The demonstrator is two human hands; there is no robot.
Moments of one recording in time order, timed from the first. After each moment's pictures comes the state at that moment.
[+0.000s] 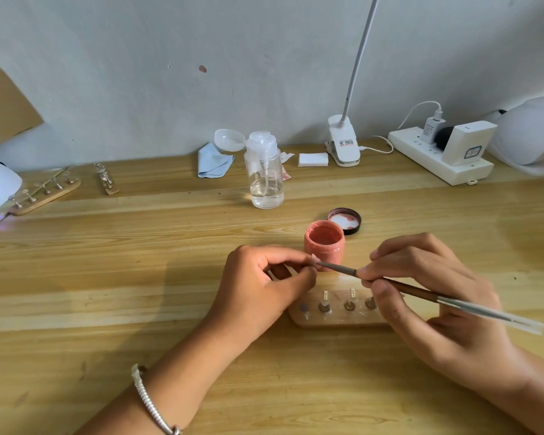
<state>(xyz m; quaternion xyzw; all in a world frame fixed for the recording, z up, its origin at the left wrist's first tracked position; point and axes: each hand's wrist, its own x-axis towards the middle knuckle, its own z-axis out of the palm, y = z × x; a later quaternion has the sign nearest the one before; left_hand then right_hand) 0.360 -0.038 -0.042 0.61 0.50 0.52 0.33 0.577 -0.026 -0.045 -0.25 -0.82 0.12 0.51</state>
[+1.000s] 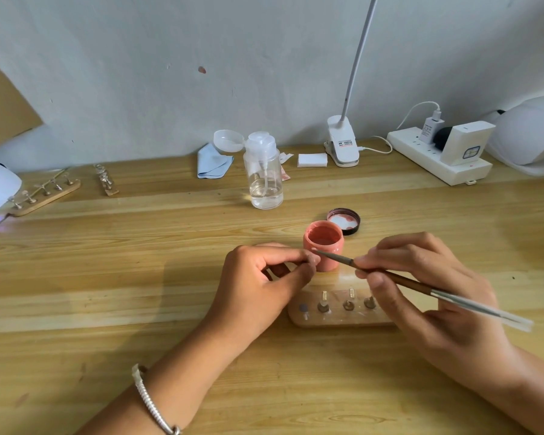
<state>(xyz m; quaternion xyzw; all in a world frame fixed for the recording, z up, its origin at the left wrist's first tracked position) 0.360 -0.038 -0.038 0.64 0.49 0.51 0.29 0.574 -0.026 -0.044 -0.26 -0.81 0.10 0.52</state>
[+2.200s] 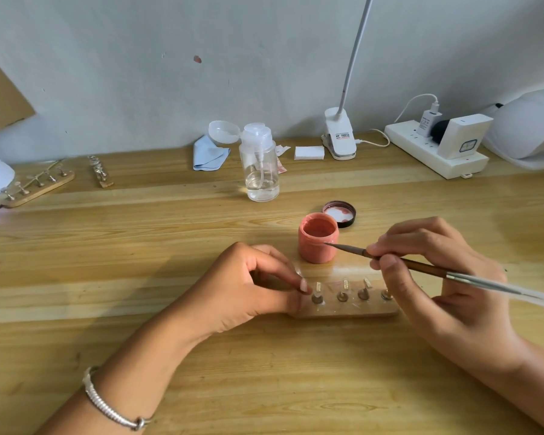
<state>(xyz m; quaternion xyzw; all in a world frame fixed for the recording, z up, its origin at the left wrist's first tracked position) 0.338 -0.042 -0.030 0.65 0.51 0.35 0.44 0.583 -0.024 -0.041 -0.27 -0.79 0.12 0.54</state>
